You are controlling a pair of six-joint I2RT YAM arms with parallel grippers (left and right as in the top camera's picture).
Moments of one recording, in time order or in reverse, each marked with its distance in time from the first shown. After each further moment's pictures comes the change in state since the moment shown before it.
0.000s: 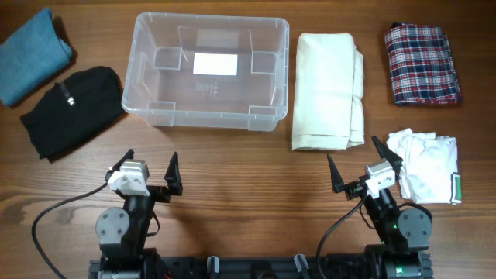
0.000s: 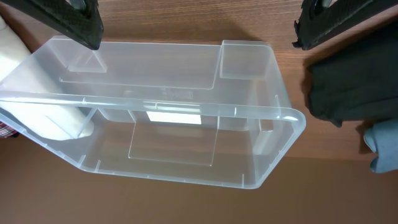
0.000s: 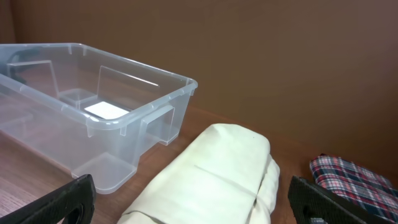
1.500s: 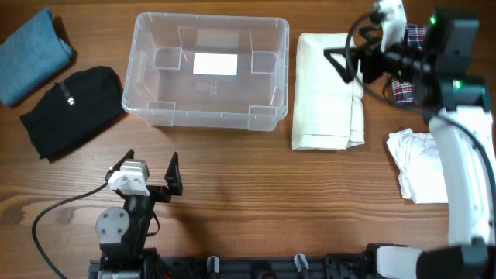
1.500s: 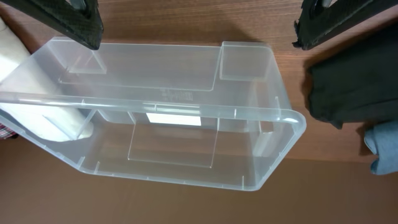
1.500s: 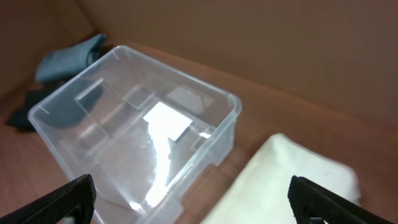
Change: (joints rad) left arm 0.000 0.006 0.000 0.000 0.000 0.000; right arm -0.073 1.489 1.422 -0.586 -0.380 -0.008
